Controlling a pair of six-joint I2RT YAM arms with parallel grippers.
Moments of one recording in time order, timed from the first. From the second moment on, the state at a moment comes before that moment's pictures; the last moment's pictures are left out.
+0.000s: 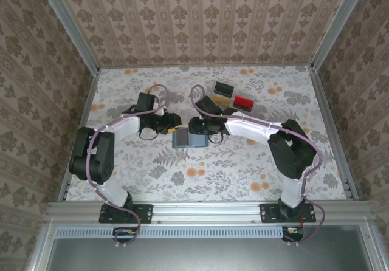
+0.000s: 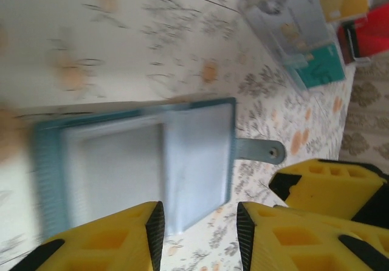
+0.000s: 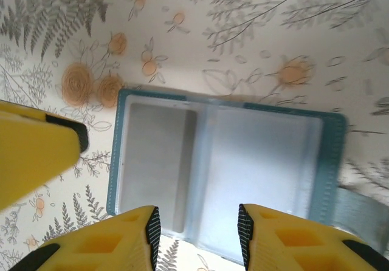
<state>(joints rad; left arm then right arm) -0.29 1.66 0.94 -0.28 0.68 -0.62 0.72 1.89 1.33 -0.41 -0.06 0.67</state>
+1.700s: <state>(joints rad) -0.30 1.72 0.88 -0.33 0.68 -0.59 0.78 2.16 1.60 -0.68 0.02 0.56</state>
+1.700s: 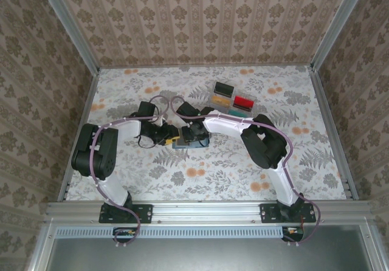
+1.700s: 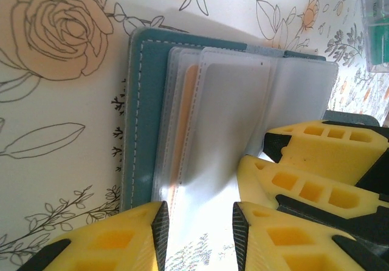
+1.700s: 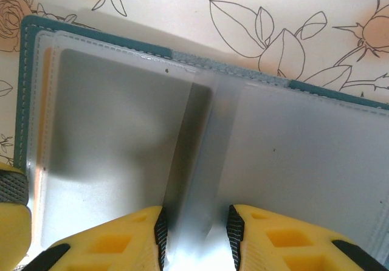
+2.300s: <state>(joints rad) -0.31 1.75 0.92 -0.36 0.66 -0.57 0.78 2.16 1.60 -0.68 0.02 0.55</state>
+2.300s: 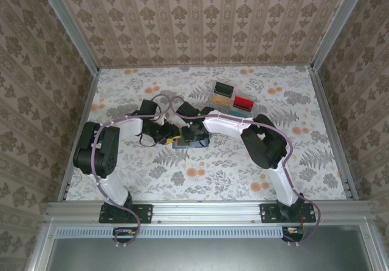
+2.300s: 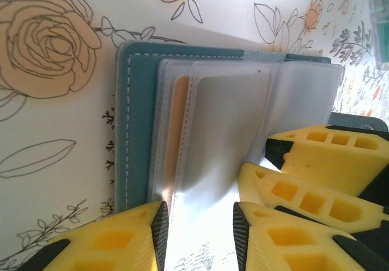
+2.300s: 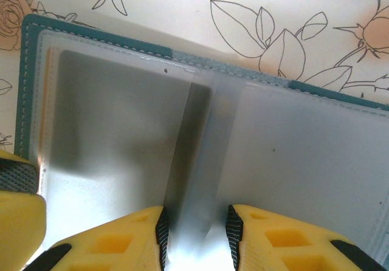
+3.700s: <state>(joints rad) -0.33 1.74 0.94 -0.41 0.62 -0.54 0.78 2.16 1.60 -0.66 0.02 0.55</state>
